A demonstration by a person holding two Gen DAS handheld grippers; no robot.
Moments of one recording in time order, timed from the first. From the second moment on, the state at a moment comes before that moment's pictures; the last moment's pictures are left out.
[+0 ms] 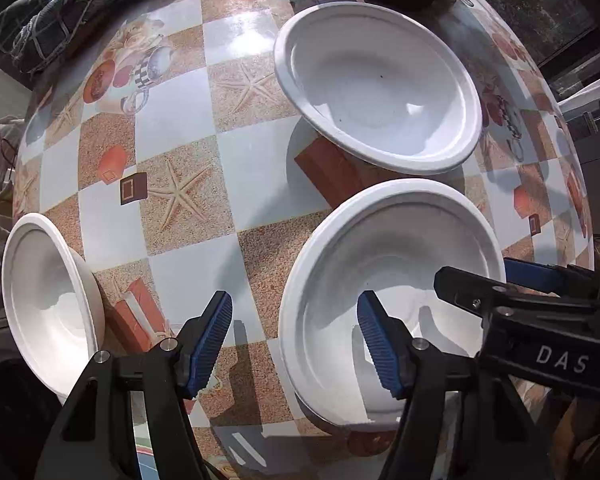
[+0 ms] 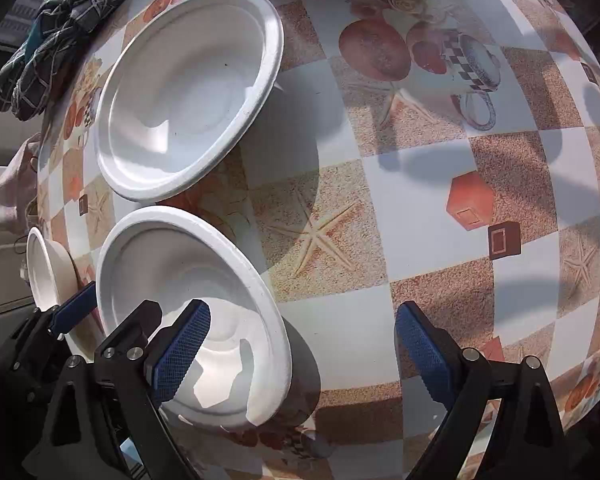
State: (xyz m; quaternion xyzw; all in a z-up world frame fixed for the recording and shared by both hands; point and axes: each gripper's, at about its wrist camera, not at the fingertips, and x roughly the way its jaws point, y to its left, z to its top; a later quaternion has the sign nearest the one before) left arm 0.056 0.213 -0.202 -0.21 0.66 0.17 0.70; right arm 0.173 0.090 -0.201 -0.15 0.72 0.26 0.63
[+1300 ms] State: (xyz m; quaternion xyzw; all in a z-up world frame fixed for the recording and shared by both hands) left arm -0.048 0.053 -0.201 -0.15 0.68 0.05 0.72; right arm 0.047 -0.069 -0.203 -0.13 0.74 0.24 0.62
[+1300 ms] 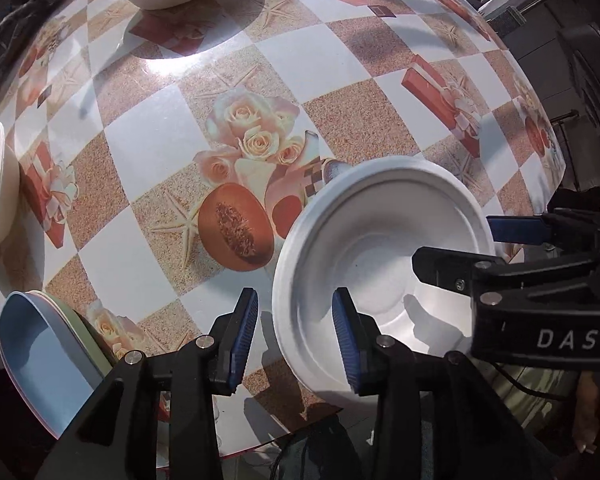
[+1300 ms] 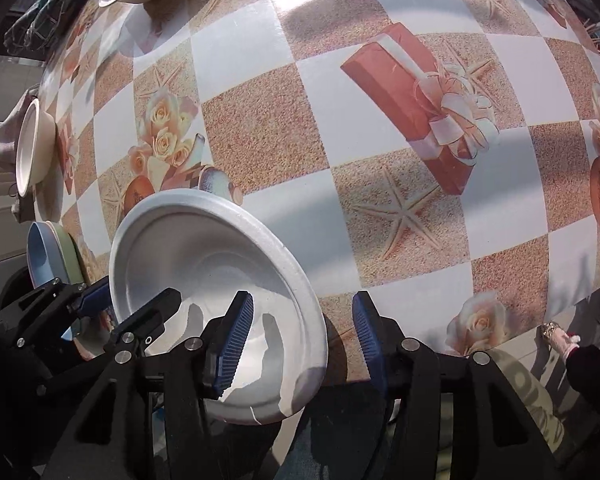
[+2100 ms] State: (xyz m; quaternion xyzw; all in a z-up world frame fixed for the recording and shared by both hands) left arm -0.081 0.075 -0.141 -0.19 0.67 0.02 0.72; right arm 0.035 -0.129 -0.149 -0.07 0.72 0.16 0.67
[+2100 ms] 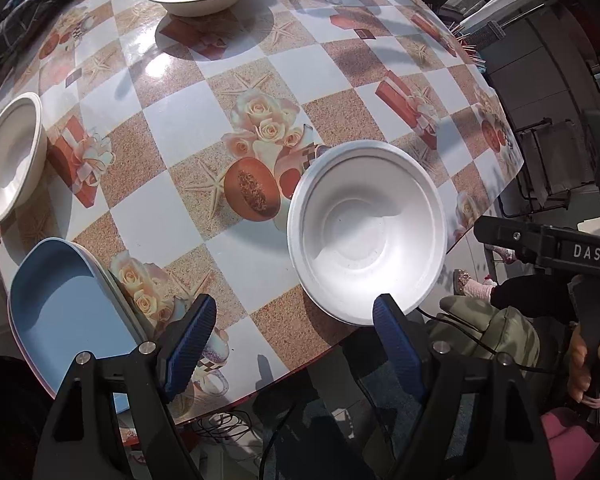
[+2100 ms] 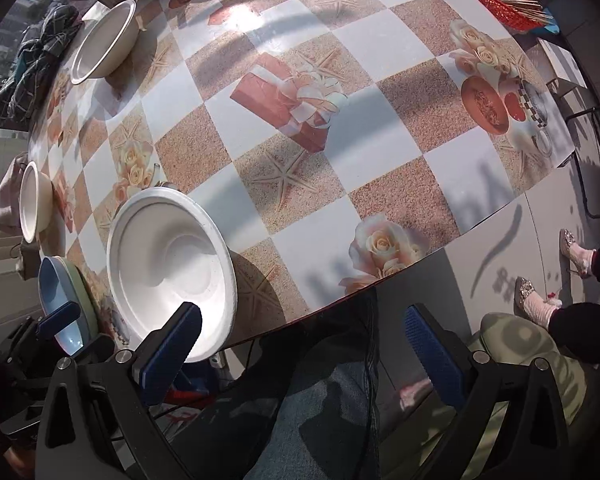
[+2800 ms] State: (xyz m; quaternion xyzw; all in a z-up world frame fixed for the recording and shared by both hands) left arm -0.093 0.114 -0.112 -0.22 0.63 0.03 0.75; right arm 0.023 -0.144 -0.116 -0.04 0.70 0.10 0.71
